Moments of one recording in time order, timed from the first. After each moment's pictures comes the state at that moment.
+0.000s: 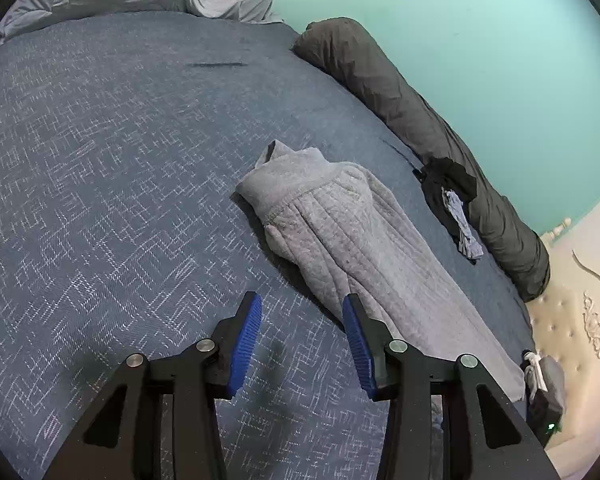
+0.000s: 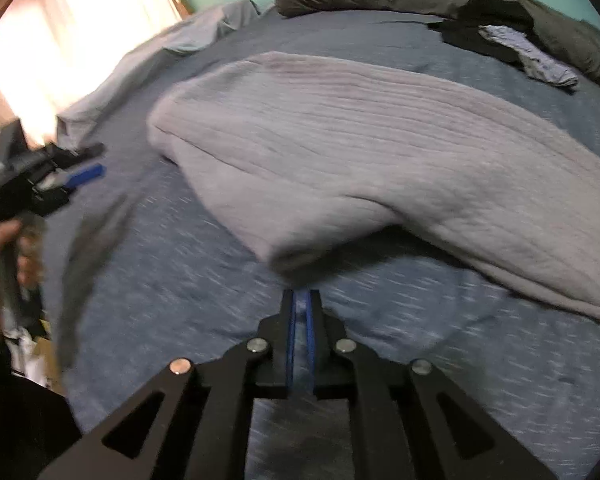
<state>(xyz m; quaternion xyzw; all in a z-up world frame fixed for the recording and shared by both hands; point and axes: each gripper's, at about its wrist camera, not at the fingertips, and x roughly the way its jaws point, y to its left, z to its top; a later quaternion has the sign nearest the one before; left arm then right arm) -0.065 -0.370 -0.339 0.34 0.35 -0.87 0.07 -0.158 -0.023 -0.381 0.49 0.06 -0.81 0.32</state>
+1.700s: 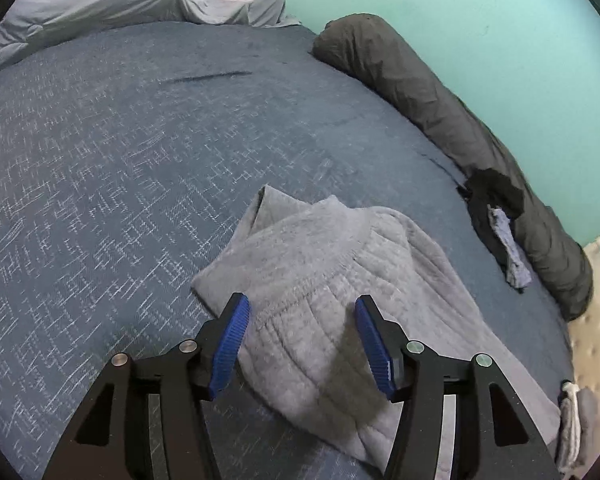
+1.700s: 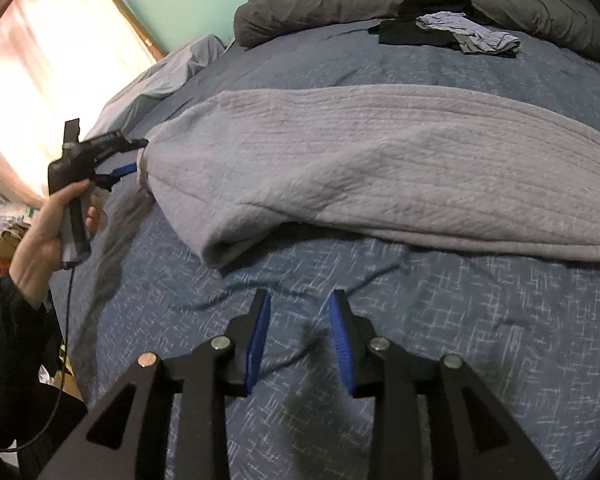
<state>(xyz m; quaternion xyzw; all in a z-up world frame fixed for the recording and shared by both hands) -0.182 -0.374 -0.352 0.36 0.31 -0.87 0.14 -0.154 0.059 -0.372 0.48 -0.05 -0.82 0.30</state>
